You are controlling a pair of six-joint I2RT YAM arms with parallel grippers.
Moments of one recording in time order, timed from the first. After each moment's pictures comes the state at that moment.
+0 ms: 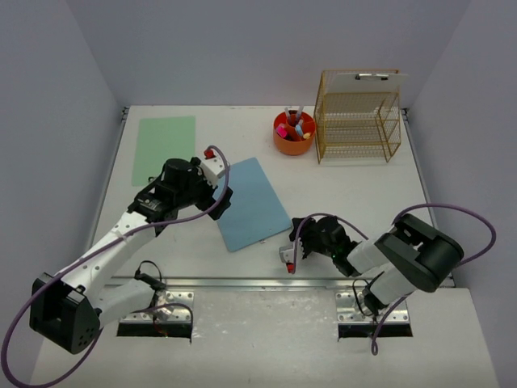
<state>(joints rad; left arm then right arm) -0.40 1.05 0.78 -0.33 0.25 0.25 0.69 1.53 0.11 0.87 -0.20 -1.42</state>
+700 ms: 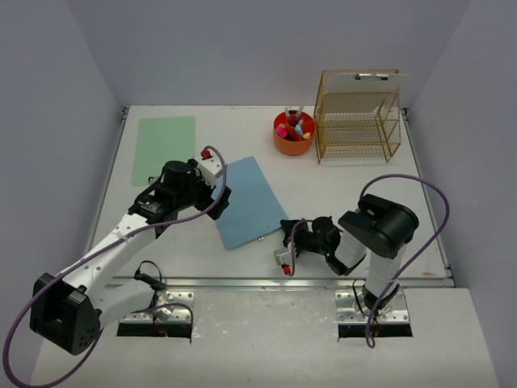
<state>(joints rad) -0.38 1.03 0.74 -0.30 0.22 0.21 0.69 1.85 0.15 1.28 -0.32 -1.48</state>
